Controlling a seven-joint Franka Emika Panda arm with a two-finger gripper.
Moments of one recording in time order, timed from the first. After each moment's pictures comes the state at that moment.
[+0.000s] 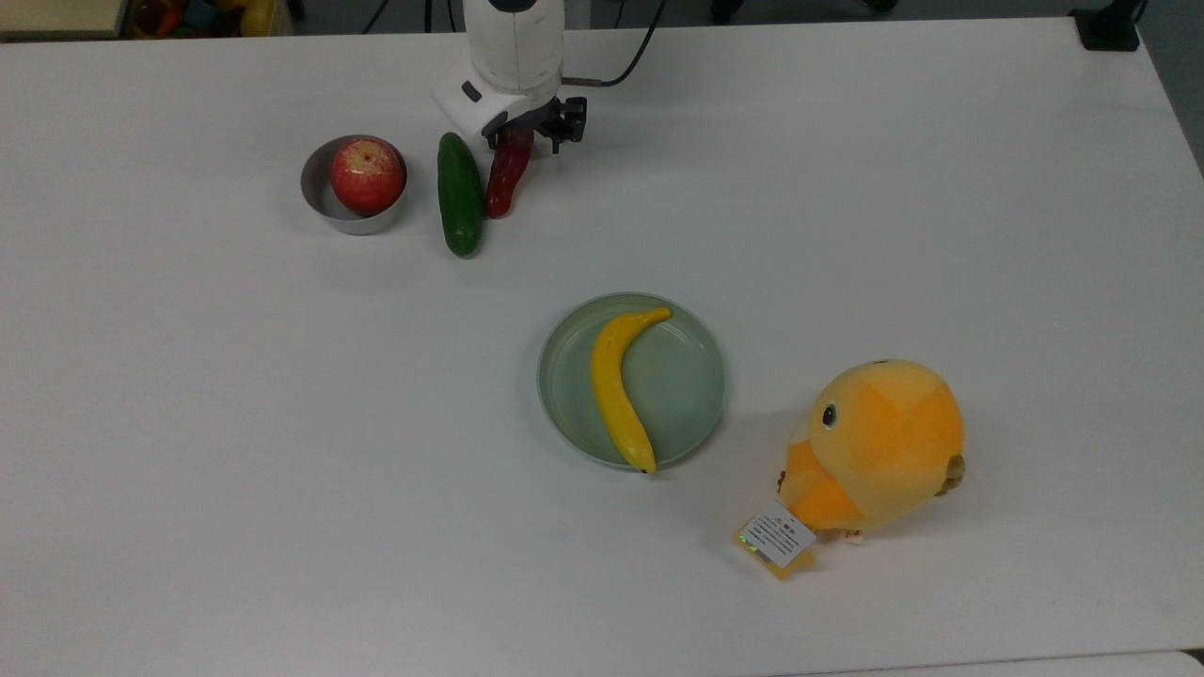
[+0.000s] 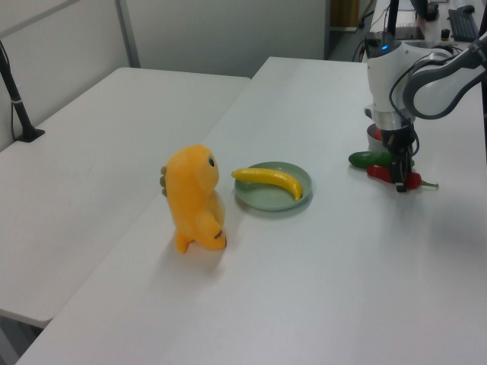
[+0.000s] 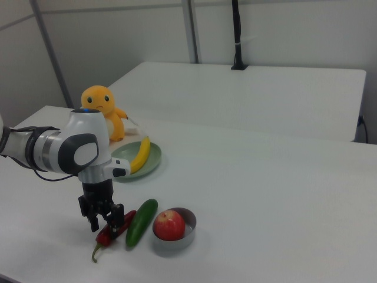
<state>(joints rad) 0.13 0.04 -0.03 -2.32 -0.05 2.12 0.11</state>
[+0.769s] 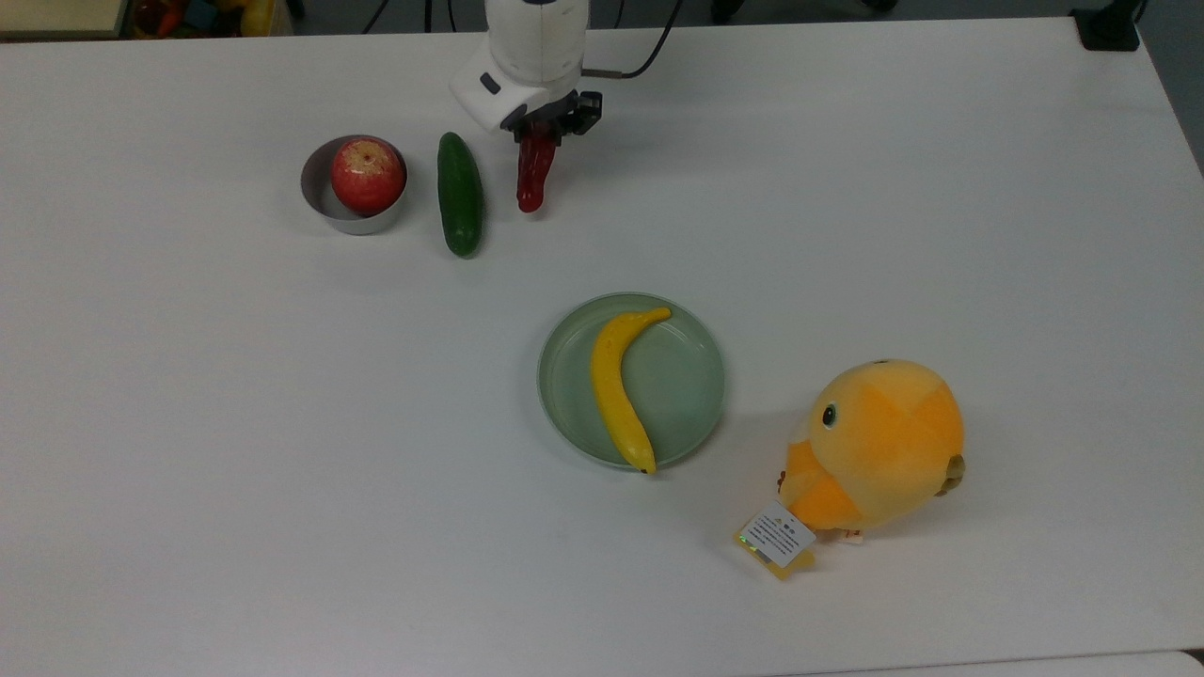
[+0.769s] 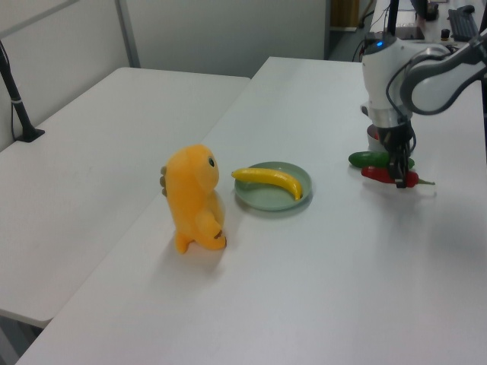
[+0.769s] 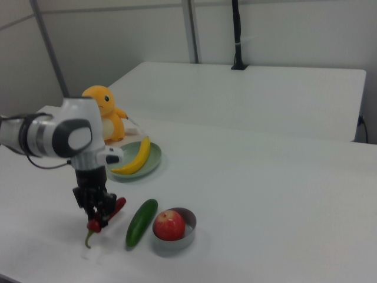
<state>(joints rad) 0.17 0.03 -0.03 -2.25 -0.05 2.02 0.15</state>
